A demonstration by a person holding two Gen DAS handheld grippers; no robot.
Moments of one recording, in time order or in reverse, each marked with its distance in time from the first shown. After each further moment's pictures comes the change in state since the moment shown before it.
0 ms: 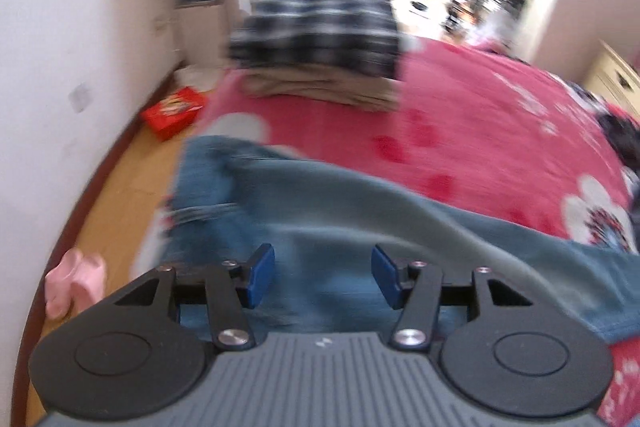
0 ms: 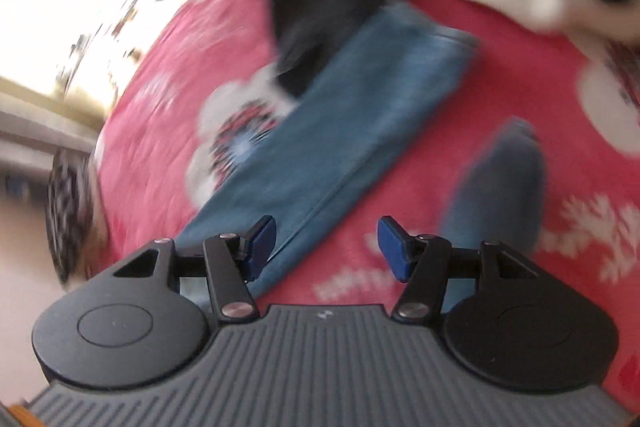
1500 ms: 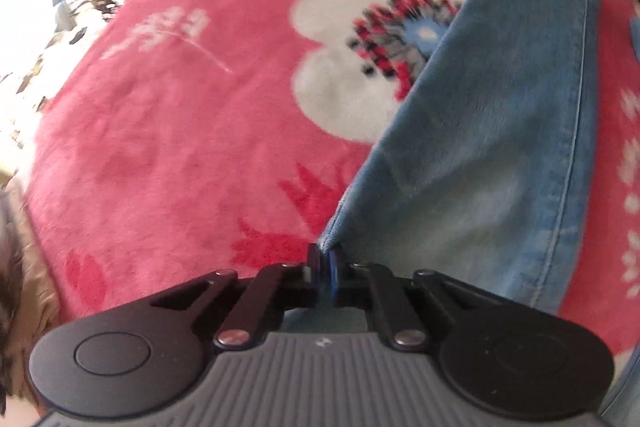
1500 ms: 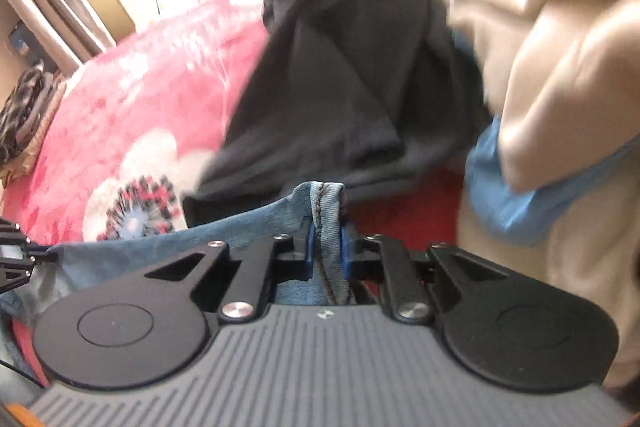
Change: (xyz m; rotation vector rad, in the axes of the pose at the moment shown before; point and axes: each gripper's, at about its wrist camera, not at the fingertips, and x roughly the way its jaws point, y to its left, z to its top) left arm 0.125 -0.252 0.006 1.062 0.128 -0.302; right arm 0.075 0.014 0.165 -0.663 -0.095 -0.003
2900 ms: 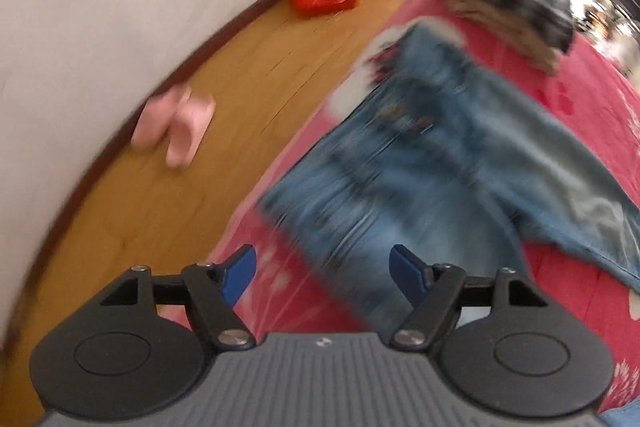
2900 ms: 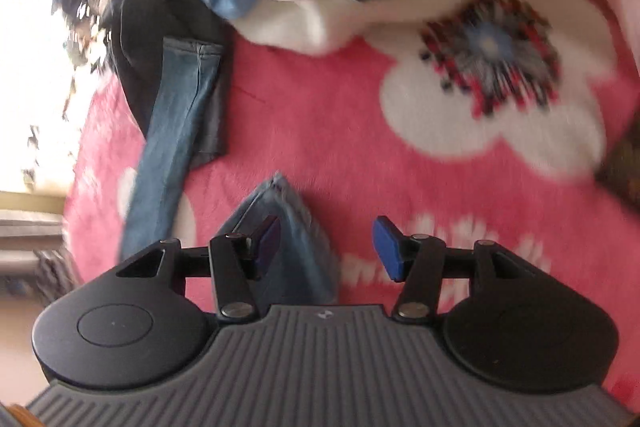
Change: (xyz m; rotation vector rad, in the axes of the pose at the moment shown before) left arm -0.251 0.010 -0.412 -1.595 0.151 0.300; right arm -0.131 -0.046 -0.198 0.938 0.087 -0.067
